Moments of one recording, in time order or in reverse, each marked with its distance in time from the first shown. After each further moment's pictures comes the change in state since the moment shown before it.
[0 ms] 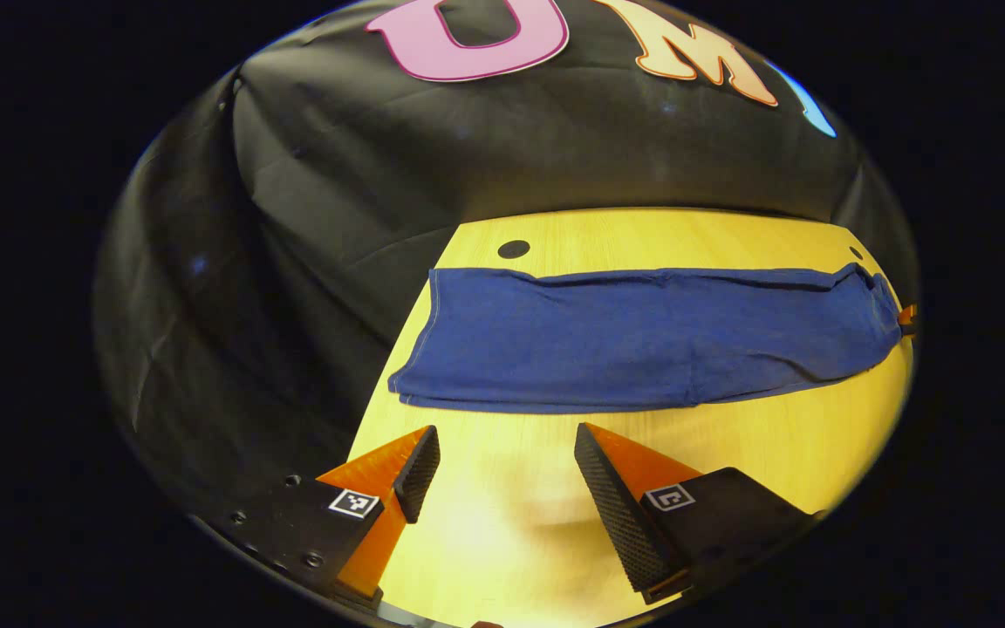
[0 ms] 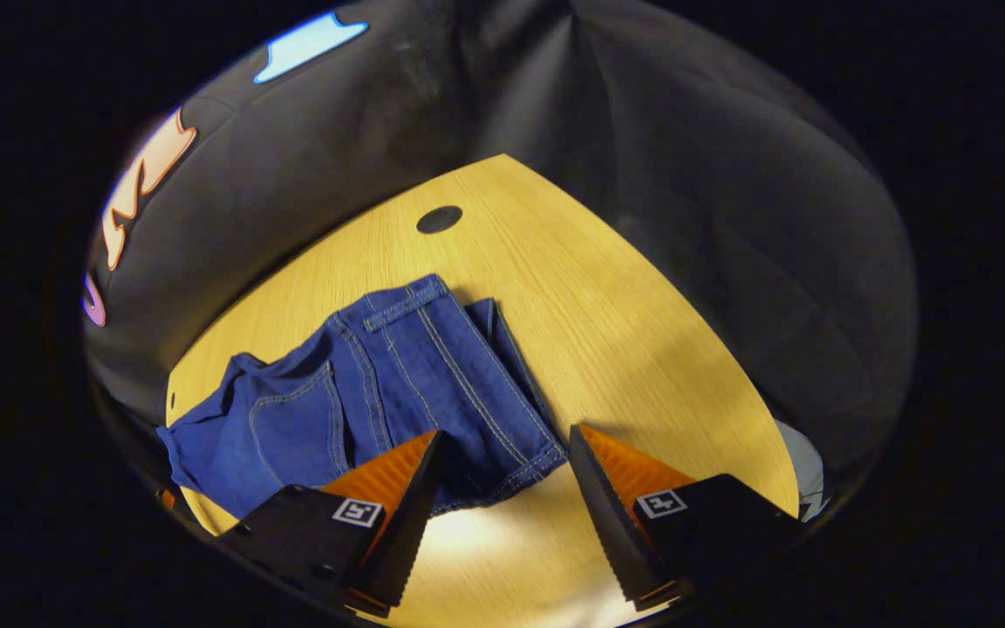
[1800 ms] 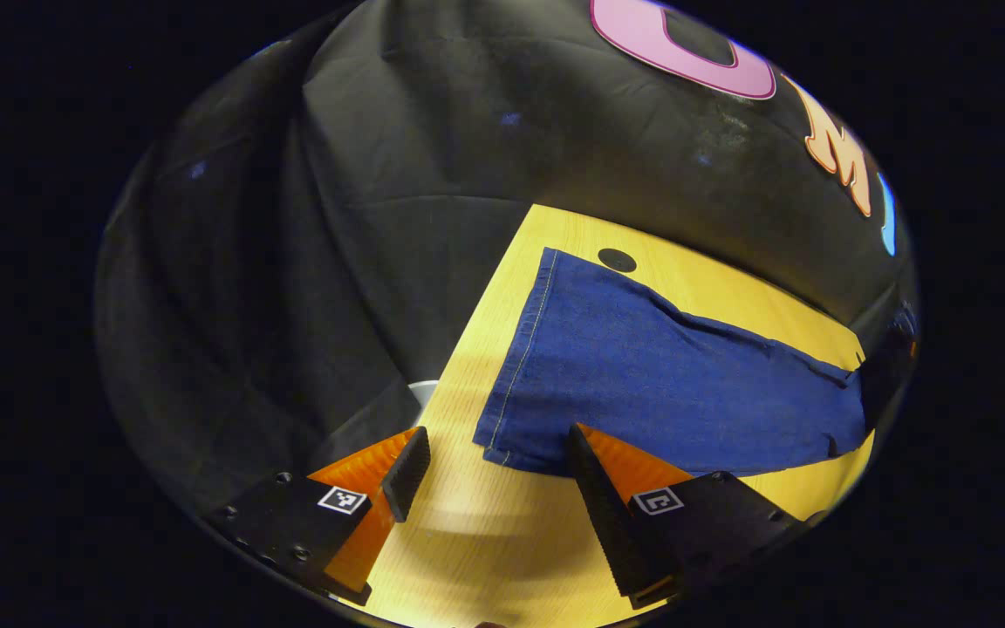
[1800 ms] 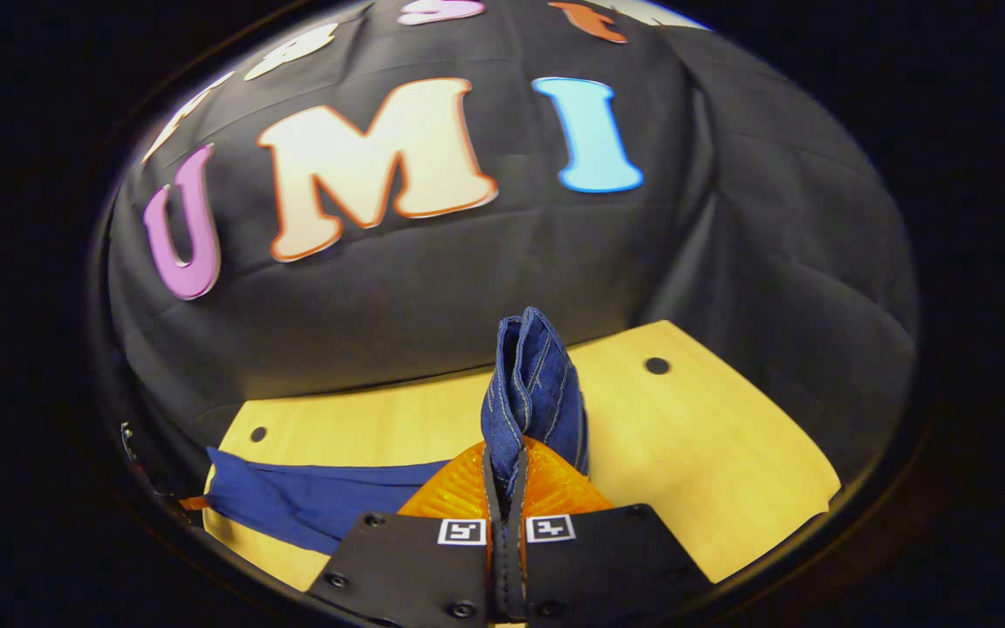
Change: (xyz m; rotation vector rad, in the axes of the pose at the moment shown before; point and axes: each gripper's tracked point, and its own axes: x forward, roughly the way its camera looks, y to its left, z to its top) left arm -0.017 -0.016 0.040 -0.278 0.009 -0.194; right arm -0.182 0.091 0.022 -0.189 -0.468 0.155
